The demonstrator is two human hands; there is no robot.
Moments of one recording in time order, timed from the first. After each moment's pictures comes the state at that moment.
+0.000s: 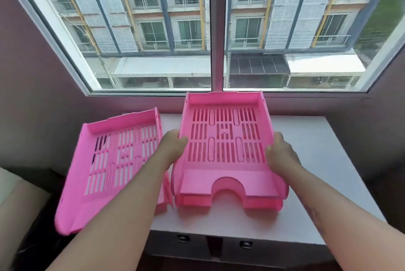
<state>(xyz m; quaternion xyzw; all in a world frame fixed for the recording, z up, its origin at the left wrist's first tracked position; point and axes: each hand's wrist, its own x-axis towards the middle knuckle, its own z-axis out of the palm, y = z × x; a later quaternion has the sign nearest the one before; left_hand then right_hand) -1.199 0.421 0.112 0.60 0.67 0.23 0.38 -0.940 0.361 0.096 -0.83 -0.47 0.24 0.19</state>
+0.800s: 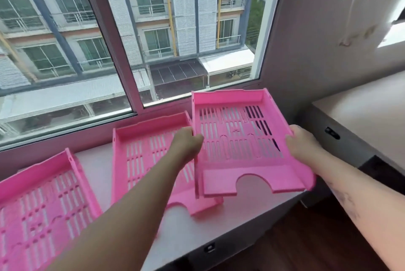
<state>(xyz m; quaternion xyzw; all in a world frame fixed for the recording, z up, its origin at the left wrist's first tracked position) -1.022 0.412 0.124 0.75 0.48 0.17 0.43 -0.789 0.242 0.123 -0.91 -0.31 0.15 0.25</state>
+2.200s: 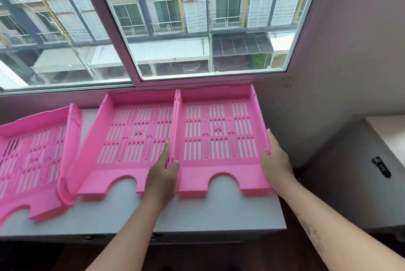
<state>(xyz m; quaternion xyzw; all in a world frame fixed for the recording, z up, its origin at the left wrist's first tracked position) -0.985 0.314 0.030 0.63 0.63 0.26 0.37 -0.723 0.273 0.057 -0.80 -0.41 0.30 0.33</state>
